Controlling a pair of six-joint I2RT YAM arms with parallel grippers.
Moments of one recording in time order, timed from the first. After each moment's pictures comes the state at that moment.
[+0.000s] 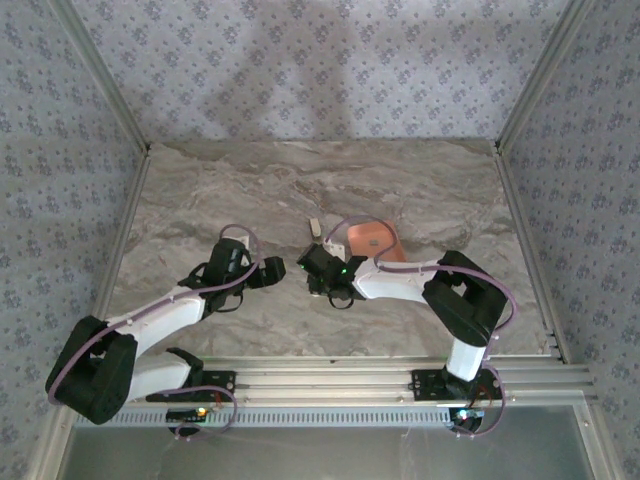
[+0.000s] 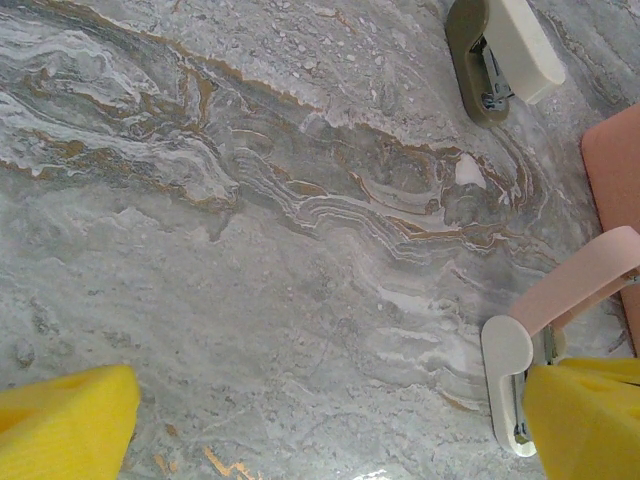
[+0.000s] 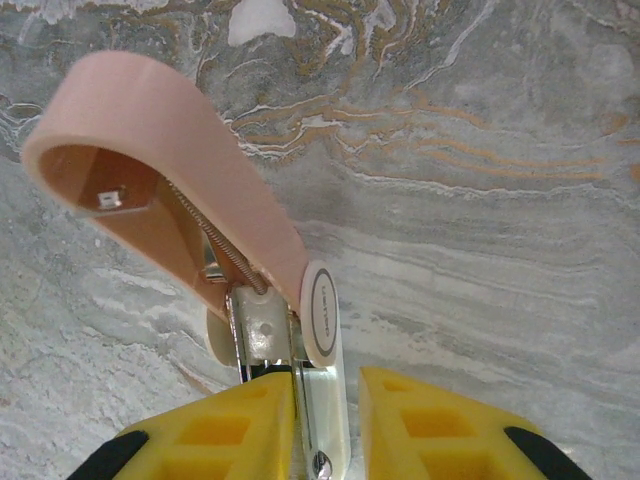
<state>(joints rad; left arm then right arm) -0.50 1.18 0.45 -0.03 0.09 -0.64 0.98 1.77 1.01 -0.30 0.22 0.98</state>
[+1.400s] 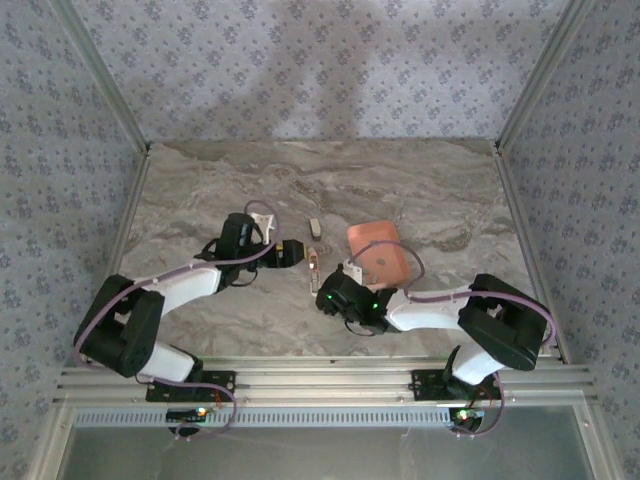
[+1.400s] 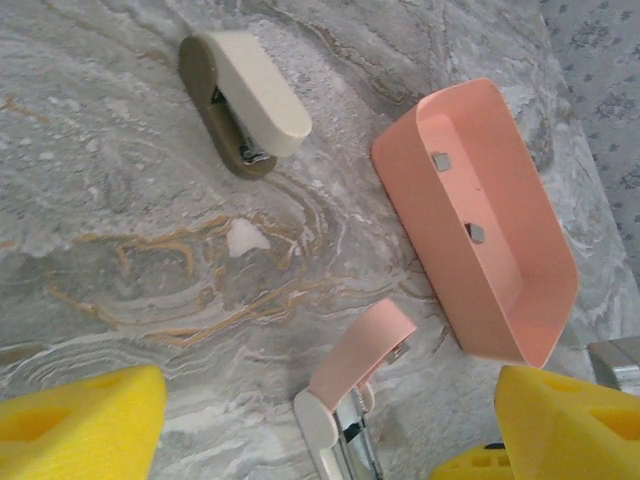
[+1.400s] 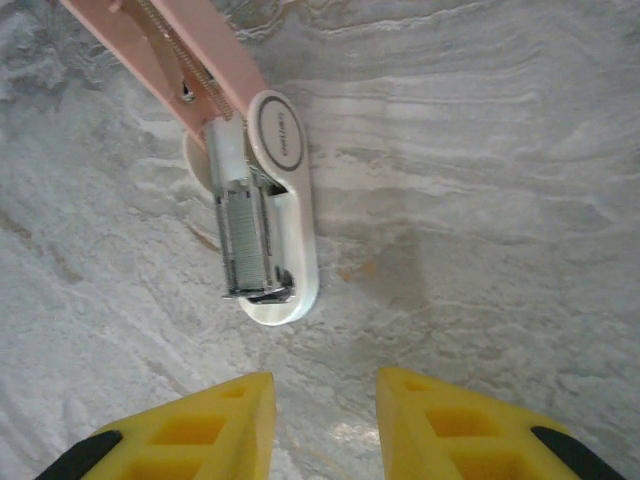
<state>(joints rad) -0.47 1.45 0.65 0.16 0.46 -0.53 1.05 1.52 0.62 0.06 0.19 1.13</state>
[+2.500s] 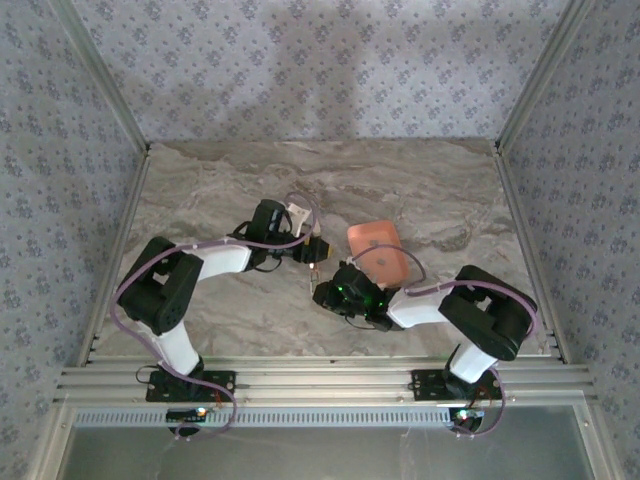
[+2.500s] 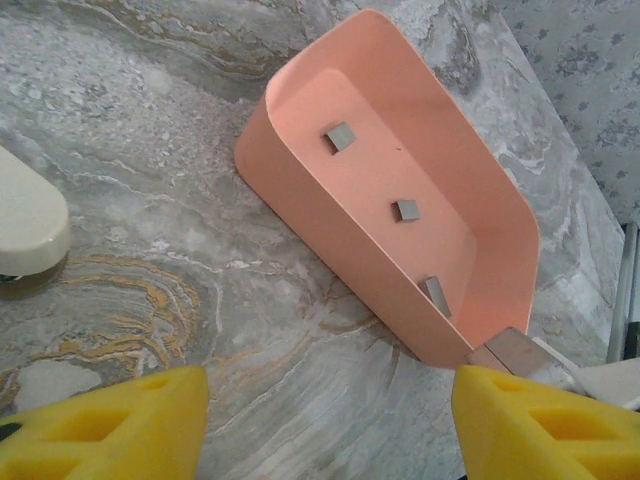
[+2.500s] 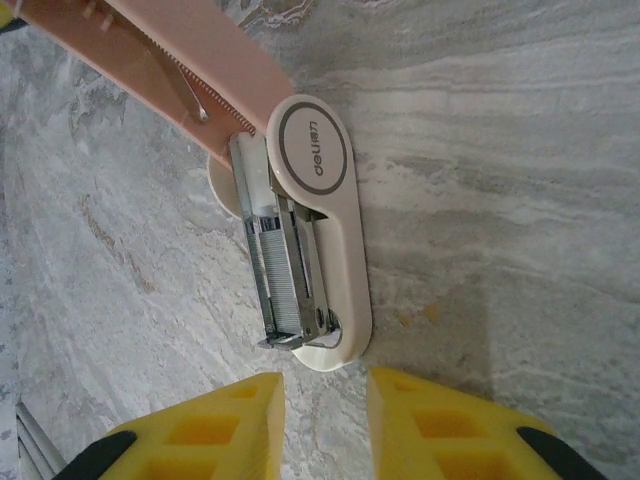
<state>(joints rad) -0.56 1.75 0.88 0.18 0.62 -0.34 0.96 1.61 0.53 0.38 -0.02 1.18</state>
